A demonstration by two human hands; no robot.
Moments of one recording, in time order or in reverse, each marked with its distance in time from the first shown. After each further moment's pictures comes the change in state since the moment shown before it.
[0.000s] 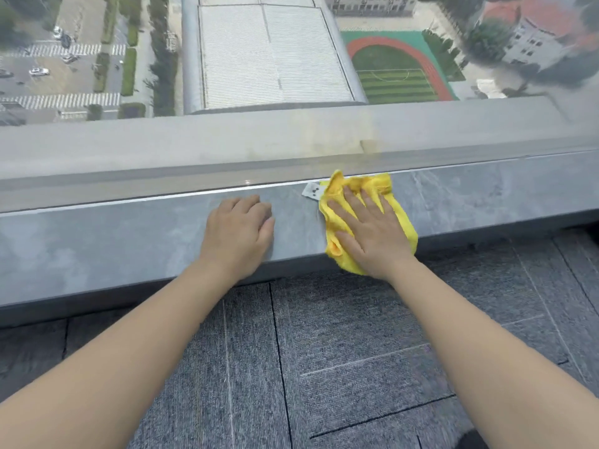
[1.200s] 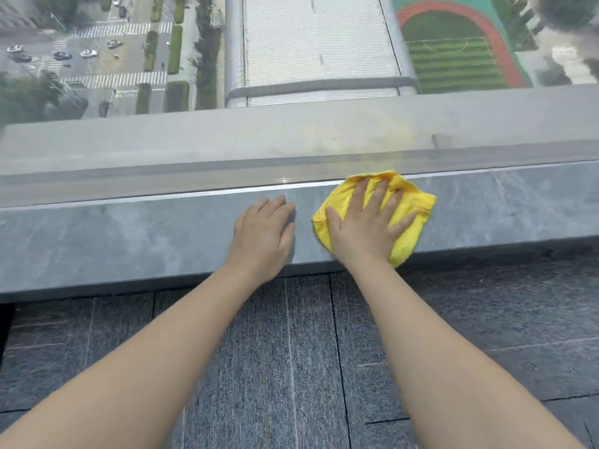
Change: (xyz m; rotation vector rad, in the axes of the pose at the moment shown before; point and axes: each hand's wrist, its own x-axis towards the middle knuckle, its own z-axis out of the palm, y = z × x) left_hand -0.019 -0.058 -0.031 -0.060 -0.104 -0.094; right_hand 0.050 -0.133 -0.003 0.242 0.001 0.482
